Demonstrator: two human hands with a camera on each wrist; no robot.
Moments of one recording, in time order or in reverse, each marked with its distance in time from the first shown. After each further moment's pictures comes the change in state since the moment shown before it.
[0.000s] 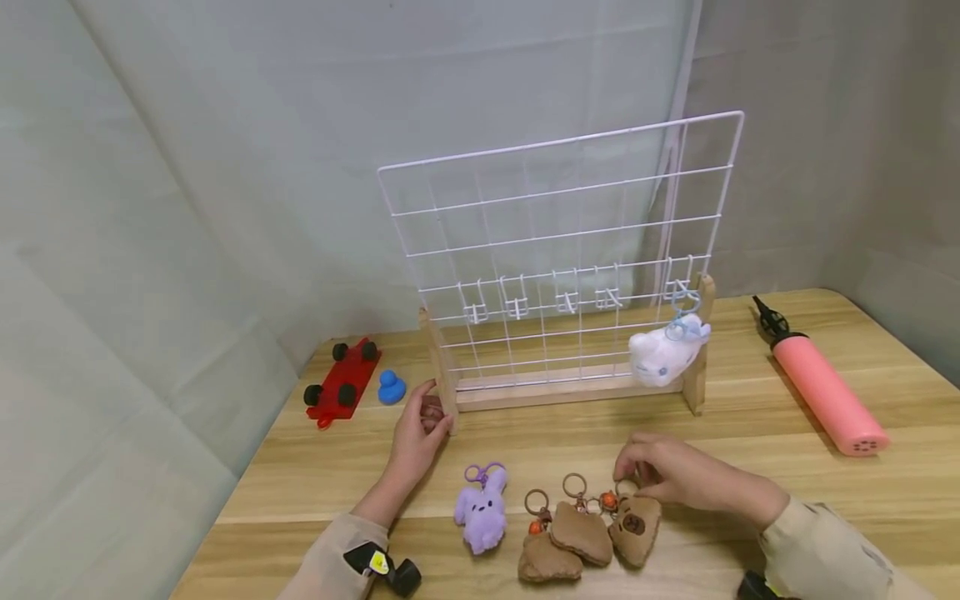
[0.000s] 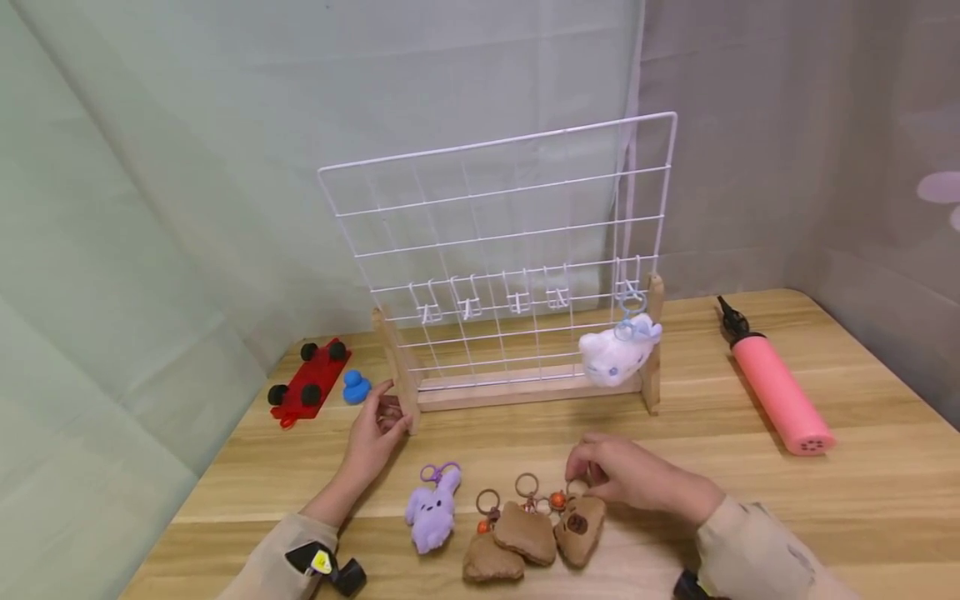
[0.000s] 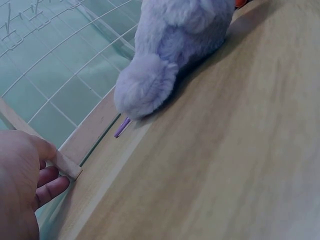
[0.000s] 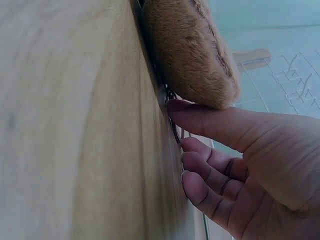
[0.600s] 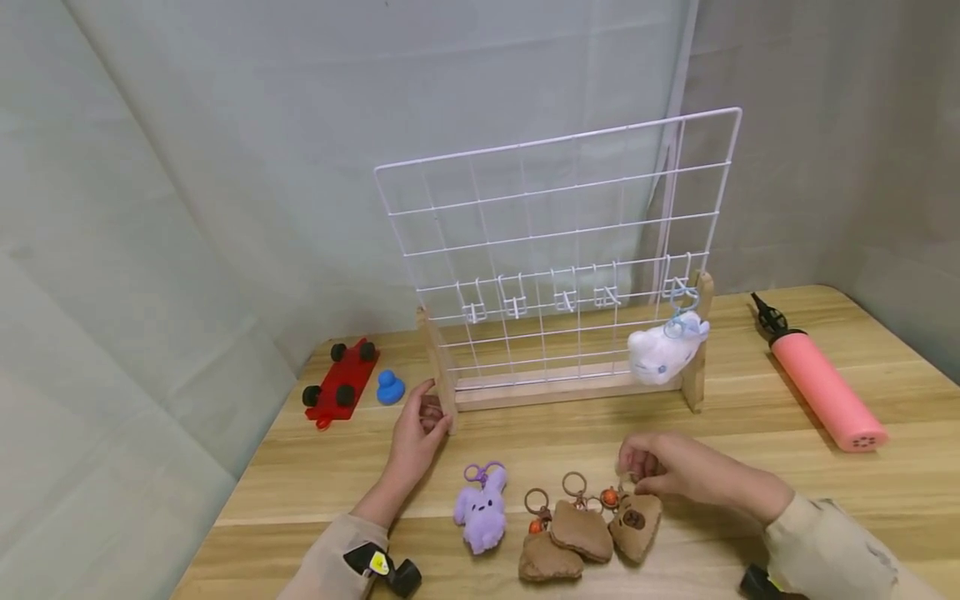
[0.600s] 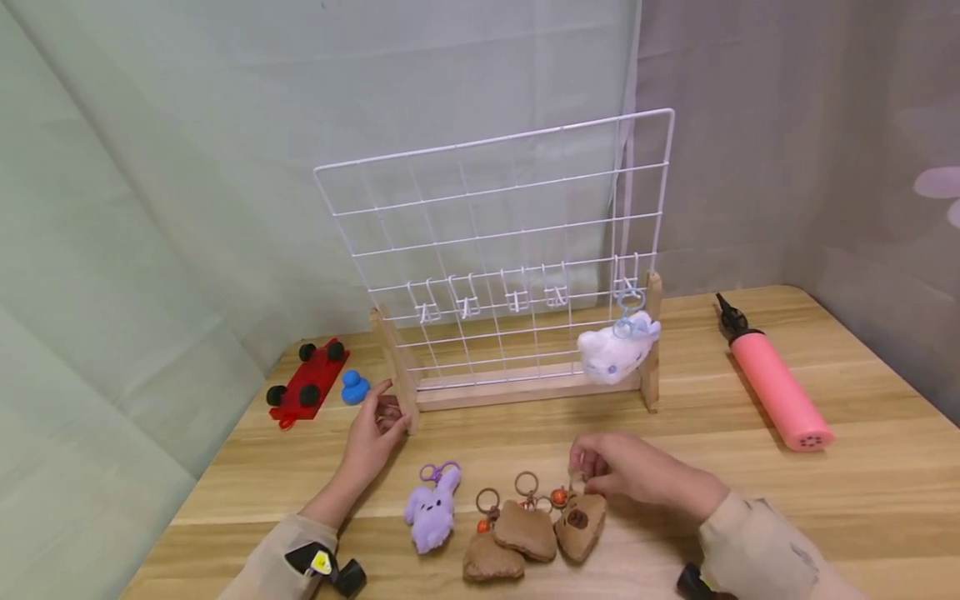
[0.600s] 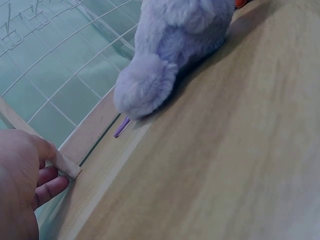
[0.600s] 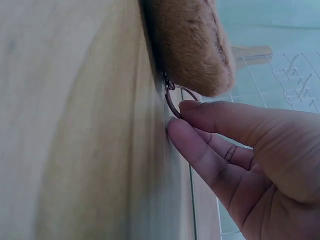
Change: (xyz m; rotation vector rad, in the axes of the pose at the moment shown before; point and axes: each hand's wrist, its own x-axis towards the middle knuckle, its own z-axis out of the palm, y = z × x) left_hand 0.000 0.000 0.000 0.021 -0.001 0.012; right_hand 0.002 -0.003 -0.007 0.146 -0.048 0.153
